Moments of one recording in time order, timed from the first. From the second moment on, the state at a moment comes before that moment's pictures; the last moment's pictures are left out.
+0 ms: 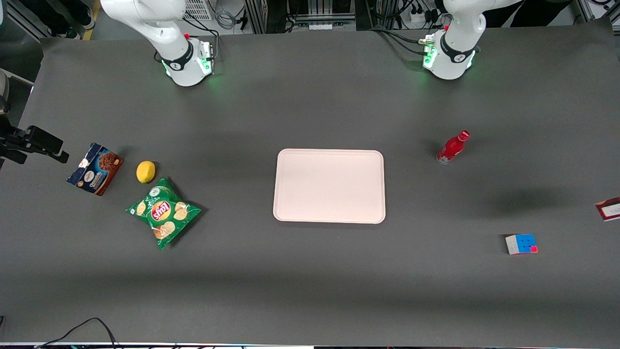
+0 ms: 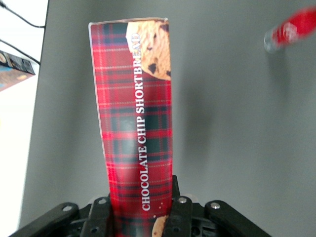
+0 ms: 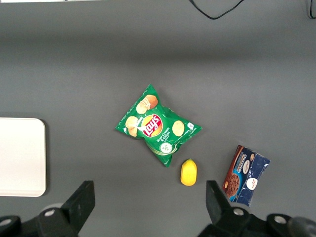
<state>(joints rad) 0.20 0.49 0.23 -1.11 -0.18 1.58 1.75</state>
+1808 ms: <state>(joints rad) -0.18 0.32 -0.36 -1.63 0.02 1.94 -0.40</state>
